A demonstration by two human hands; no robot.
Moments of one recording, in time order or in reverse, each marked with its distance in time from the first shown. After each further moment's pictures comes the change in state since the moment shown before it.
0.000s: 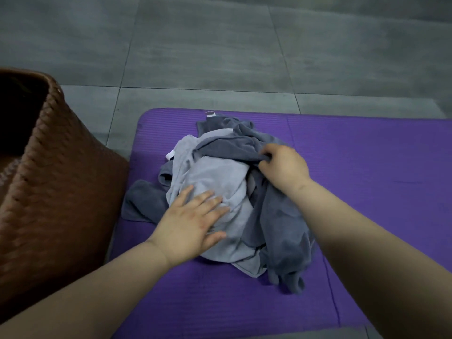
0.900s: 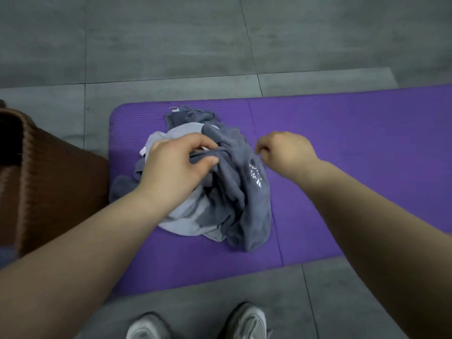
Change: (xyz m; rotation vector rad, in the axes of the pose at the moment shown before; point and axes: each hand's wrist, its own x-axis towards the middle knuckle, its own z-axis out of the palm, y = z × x) left_hand 0.112 0.048 -0.174 -0.727 0.041 -0.555; right_hand -0.028 0.034 -0.136 -0.224 -0.208 -0.116
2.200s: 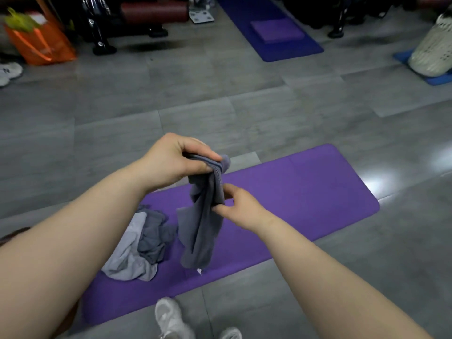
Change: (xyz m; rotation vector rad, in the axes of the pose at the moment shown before) left_hand -0.016 0.640 -0.079 -0.270 -0.404 0.254; right_hand -0.327 0.232 -0.411 0.958 0.000 0.007
